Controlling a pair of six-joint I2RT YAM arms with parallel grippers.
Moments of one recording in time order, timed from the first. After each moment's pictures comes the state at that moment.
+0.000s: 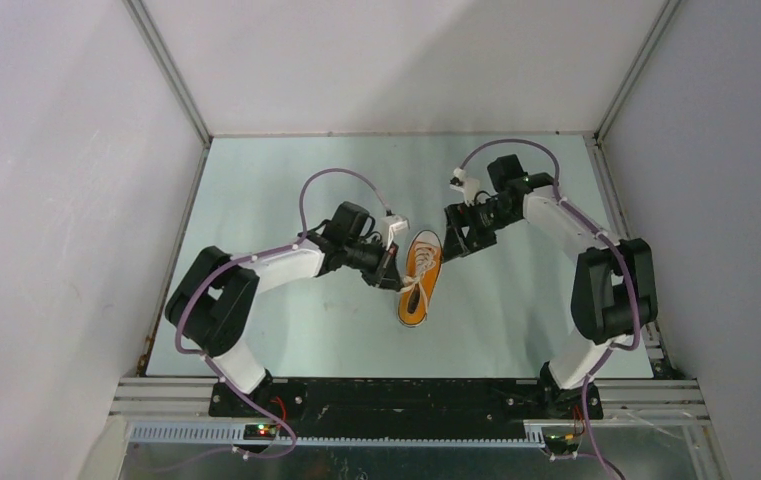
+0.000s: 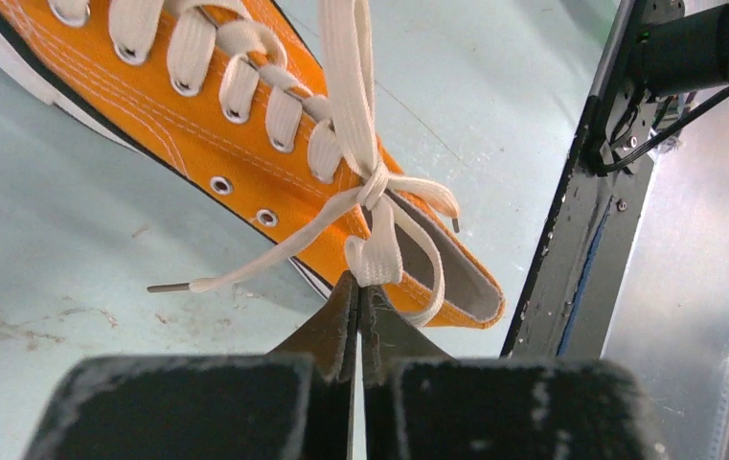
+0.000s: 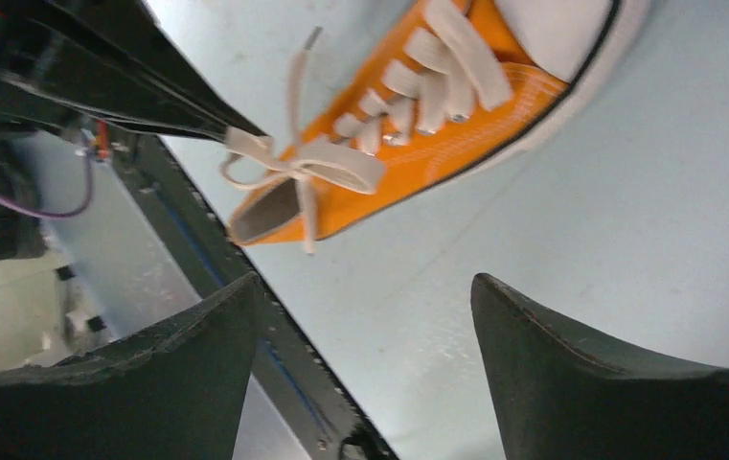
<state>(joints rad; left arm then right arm) -0.60 1.66 0.91 -0.13 0.73 -0.07 0.27 1.72 1.29 -0.86 -0.72 -0.16</state>
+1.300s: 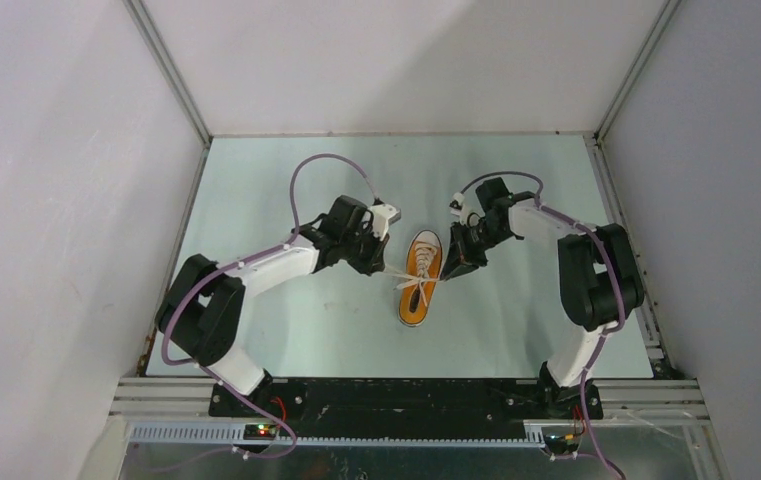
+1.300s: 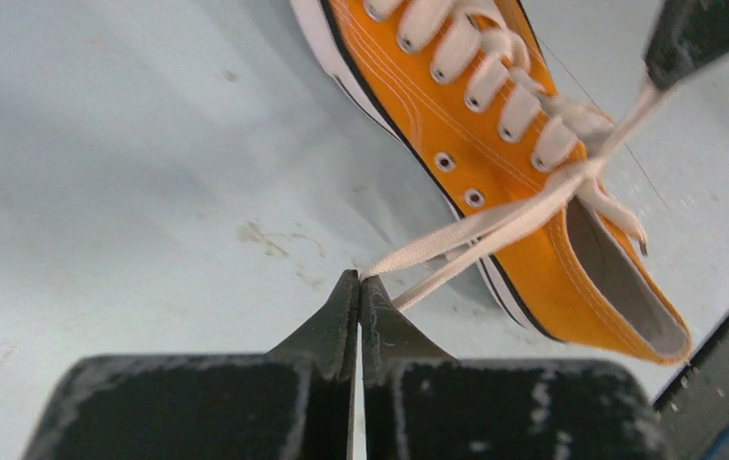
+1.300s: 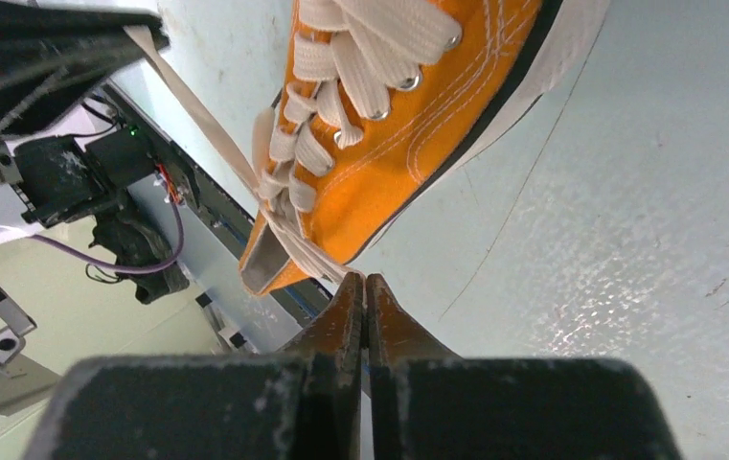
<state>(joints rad) -0.60 1.59 0.96 -0.26 0.33 0.02 0.29 1.82 1.18 -0.74 -0.74 0.24</state>
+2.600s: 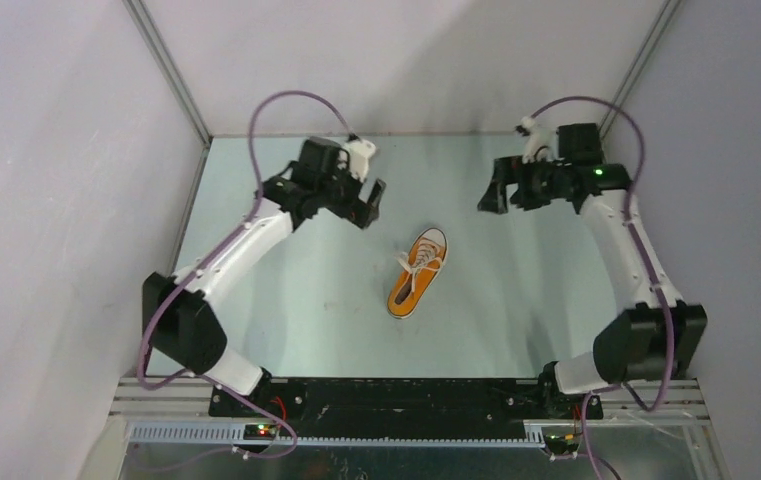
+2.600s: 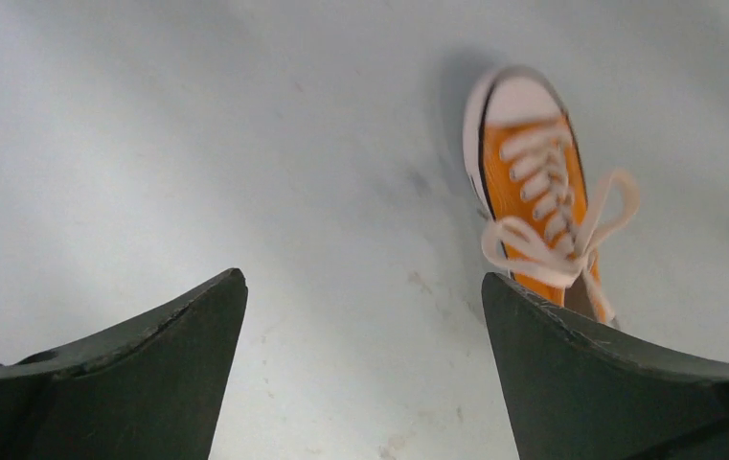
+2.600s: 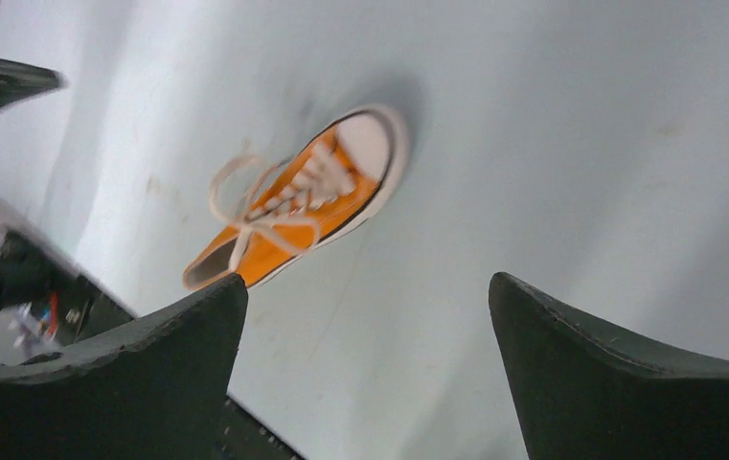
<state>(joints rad) -0.51 1.54 1.35 -0.55 0.16 0.12 0.09 1.48 1.40 -0.82 -0.60 -0.03</state>
